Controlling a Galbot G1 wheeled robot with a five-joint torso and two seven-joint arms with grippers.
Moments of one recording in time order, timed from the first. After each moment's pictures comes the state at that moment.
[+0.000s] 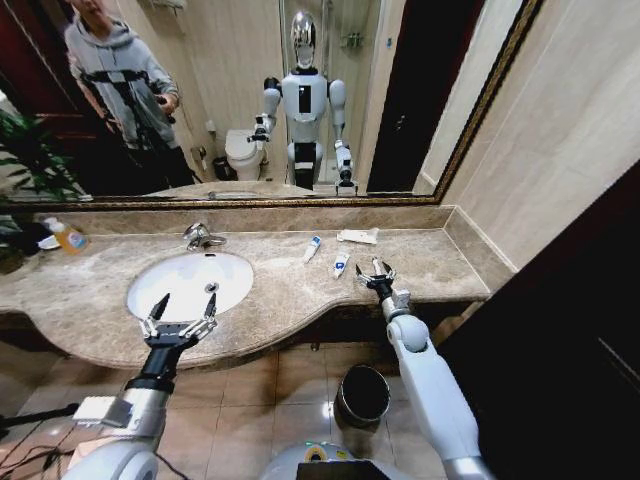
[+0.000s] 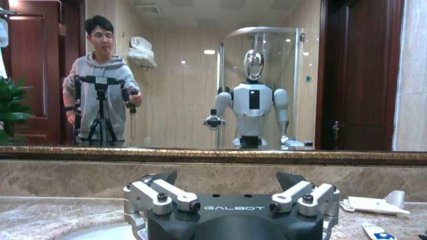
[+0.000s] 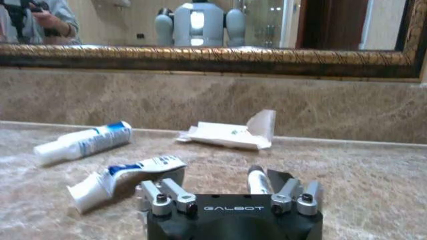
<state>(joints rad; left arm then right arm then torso) 1.84 -1.36 -0.82 -2.47 -0.37 0.04 0.05 -0.96 1.39 0.46 1.52 0.13 -0.09 -0.05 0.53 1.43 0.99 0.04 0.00</state>
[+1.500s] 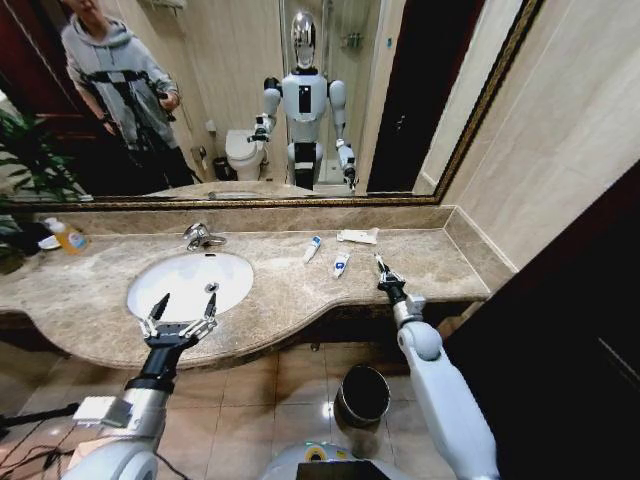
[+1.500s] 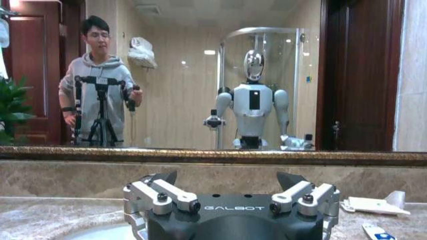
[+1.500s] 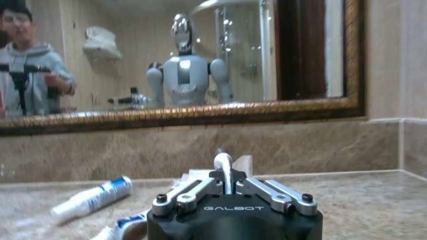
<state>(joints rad) 1.84 -1.36 -0.82 -2.47 -0.37 0.04 0.05 -1.16 1.33 0.51 1.79 0.29 0.01 0.01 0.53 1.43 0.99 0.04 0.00</state>
